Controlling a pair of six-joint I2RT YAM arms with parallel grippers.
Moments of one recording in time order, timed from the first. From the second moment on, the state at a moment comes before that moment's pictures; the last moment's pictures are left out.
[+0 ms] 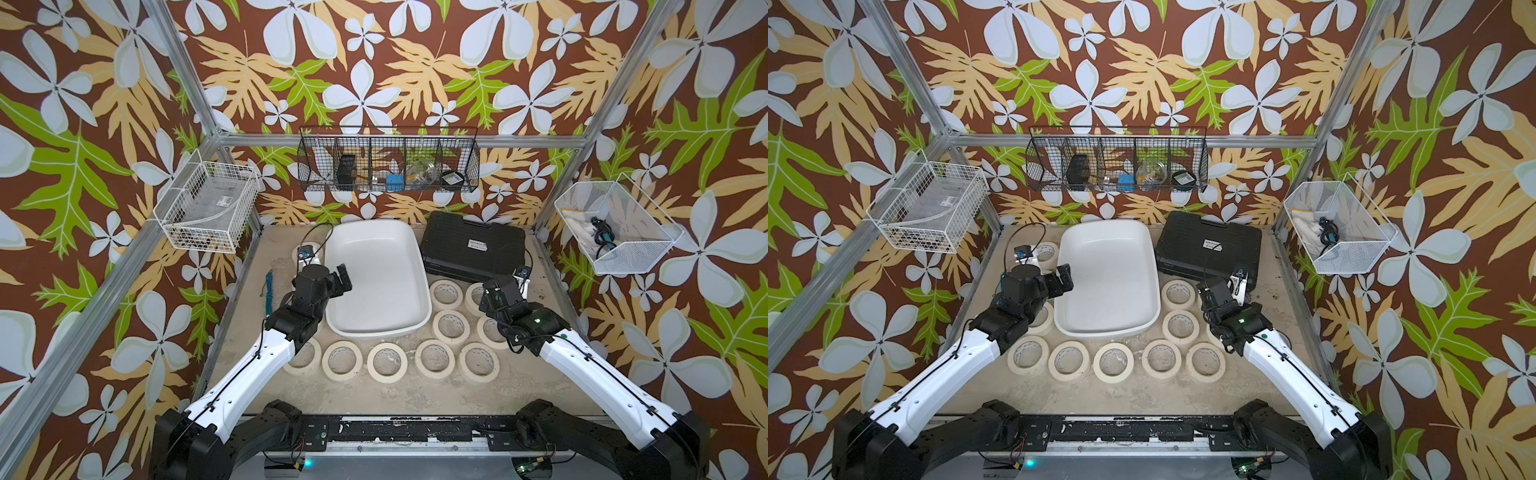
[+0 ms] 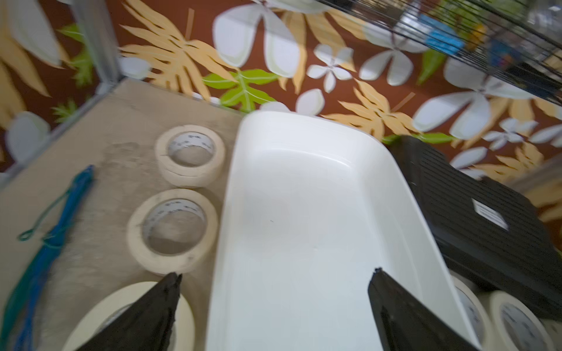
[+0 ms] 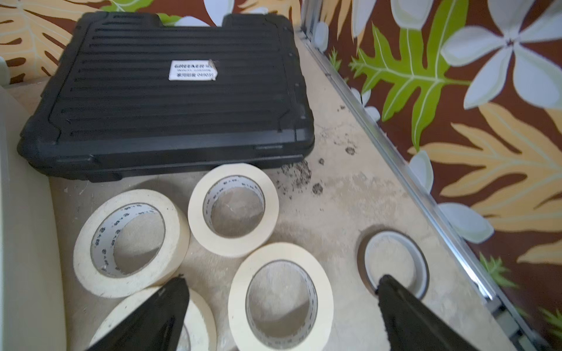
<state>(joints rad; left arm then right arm) -0.34 1.07 0.78 -0.15 -0.39 -0.48 0.46 1.08 0.84 -0.60 0.73 0.54</state>
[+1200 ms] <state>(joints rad) -0.05 1.43 0.12 1.16 -0.27 -0.16 0.11 1.36 0.23 0.90 0.62 0.08</state>
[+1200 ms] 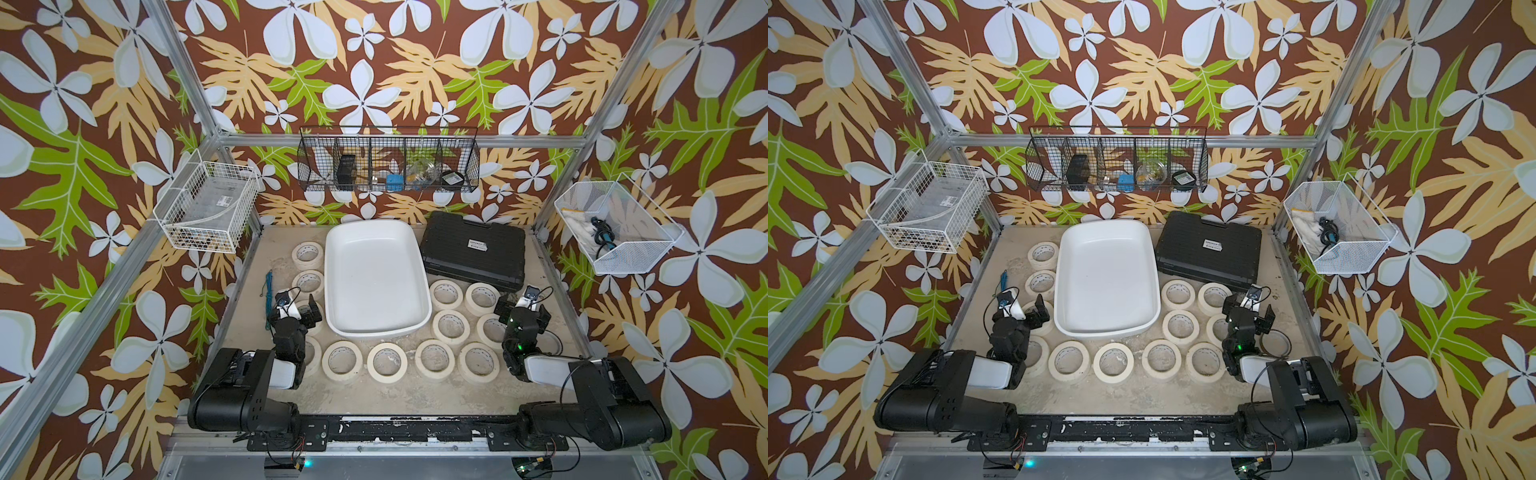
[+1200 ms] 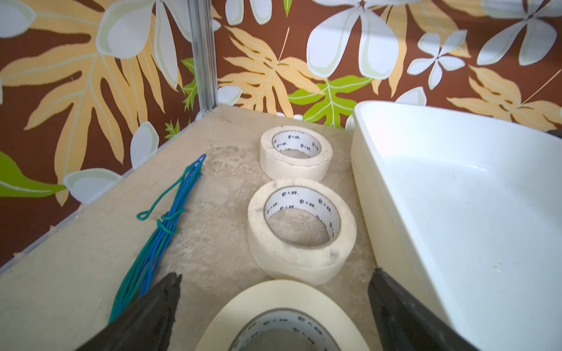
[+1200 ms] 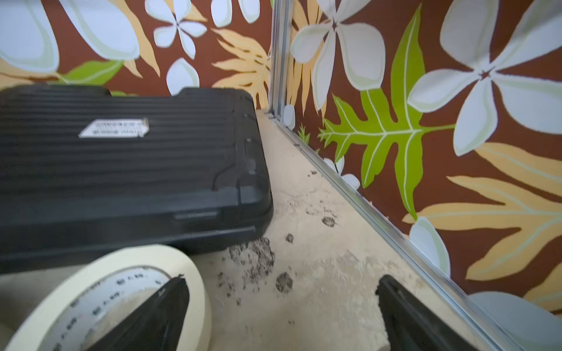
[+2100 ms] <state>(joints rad) -0.05 1.44 0.12 1.20 -0.23 -0.15 0.12 1.45 0.27 0.96 0.47 -0.01</state>
